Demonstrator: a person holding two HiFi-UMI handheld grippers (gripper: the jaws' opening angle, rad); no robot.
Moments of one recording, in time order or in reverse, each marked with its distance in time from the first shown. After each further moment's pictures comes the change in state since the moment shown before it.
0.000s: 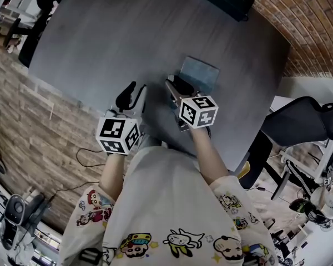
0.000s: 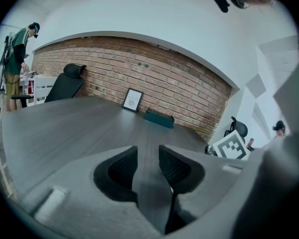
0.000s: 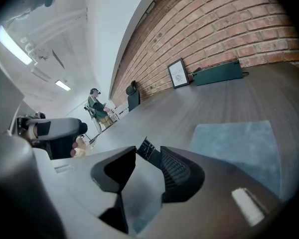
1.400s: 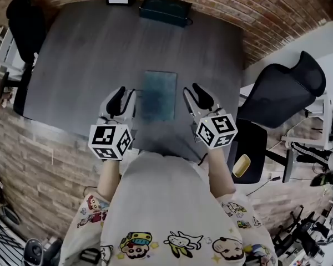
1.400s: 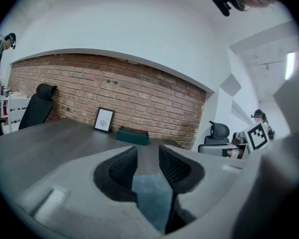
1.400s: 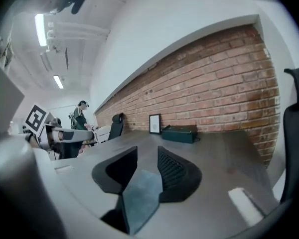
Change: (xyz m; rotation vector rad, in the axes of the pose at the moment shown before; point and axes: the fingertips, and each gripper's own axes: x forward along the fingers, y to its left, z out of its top) left arm -0.003 -0.109 0.064 0.179 -0.145 -0.177; right arm -0.222 -0.034 0.090 -0.208 -0.377 -0.266
